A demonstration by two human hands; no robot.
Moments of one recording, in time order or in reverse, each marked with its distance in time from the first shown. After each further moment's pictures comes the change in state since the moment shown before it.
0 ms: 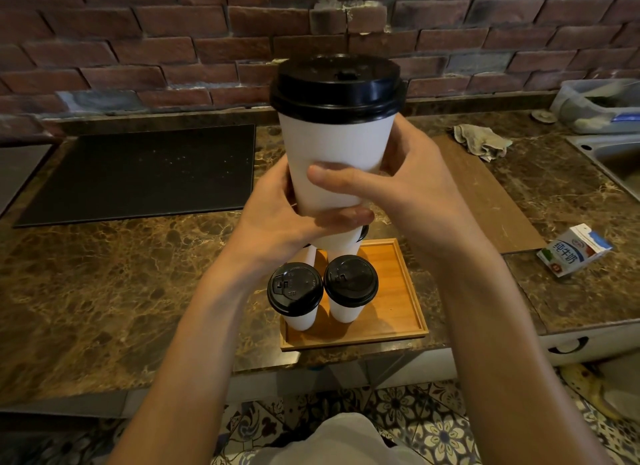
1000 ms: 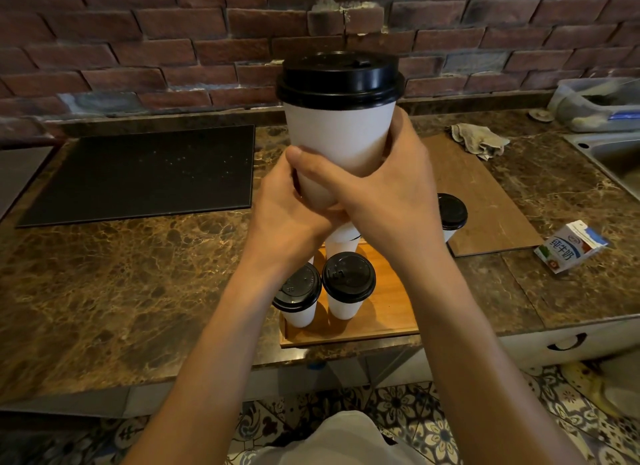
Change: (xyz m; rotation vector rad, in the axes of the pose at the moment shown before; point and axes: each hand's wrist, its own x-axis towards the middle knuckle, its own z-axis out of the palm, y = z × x) left_hand 0.000 -0.002 0.018 0.128 0.196 0.041; right_hand -0.010 -0.006 0.025 -0.163 0.324 -0.033
